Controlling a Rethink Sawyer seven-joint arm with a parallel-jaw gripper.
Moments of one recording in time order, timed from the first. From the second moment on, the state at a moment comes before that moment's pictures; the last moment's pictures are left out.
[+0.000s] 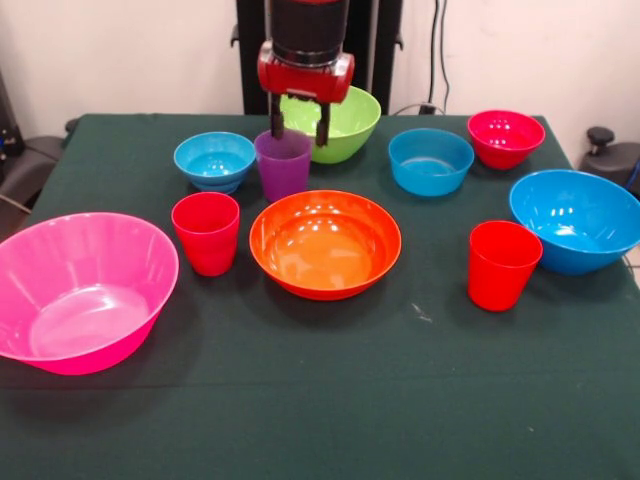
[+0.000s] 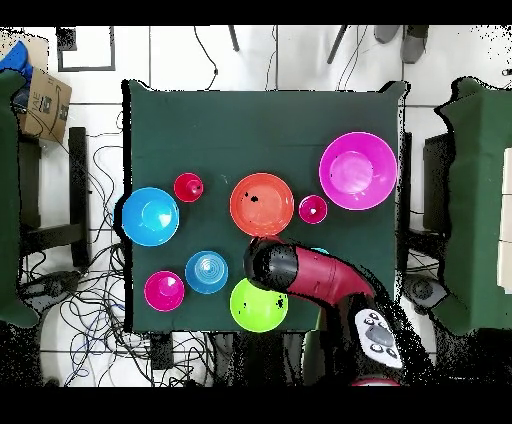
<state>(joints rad) -0.33 -0.70 -0.05 1.98 -0.05 0.34 1.68</state>
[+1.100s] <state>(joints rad) -0.23 -0.68 -0.20 1.95 -0.04 0.36 1.71</state>
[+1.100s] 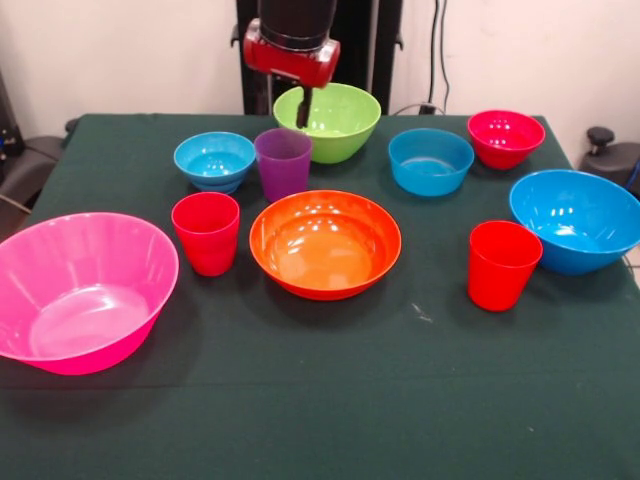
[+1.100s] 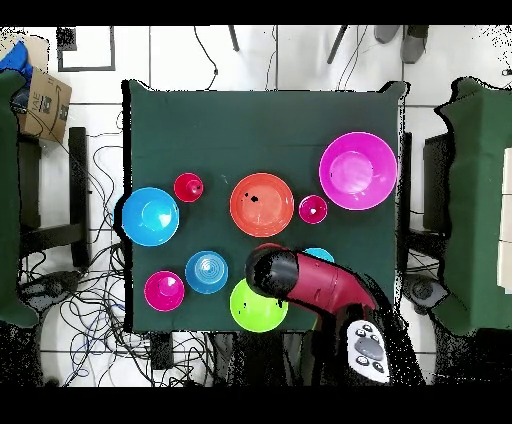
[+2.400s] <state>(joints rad) -0.21 -0.57 -0.34 1.91 -0.04 0.18 1.82</state>
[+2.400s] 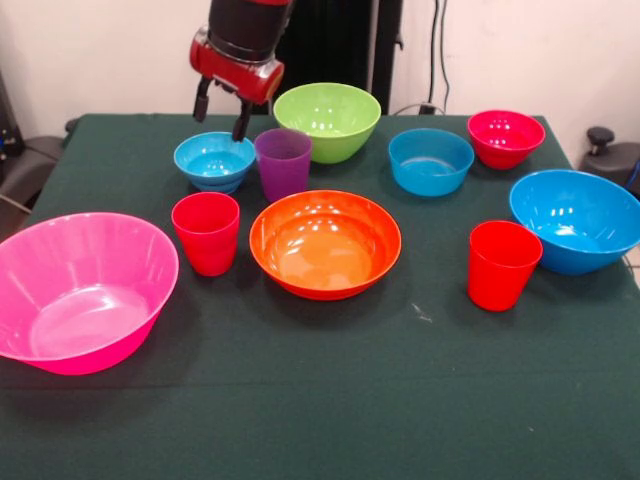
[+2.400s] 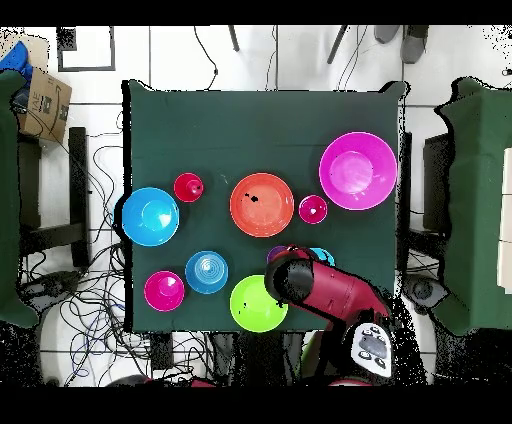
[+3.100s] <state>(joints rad) -0.24 -0.49 -0.34 1.91 -0.03 -0.02 1.87</state>
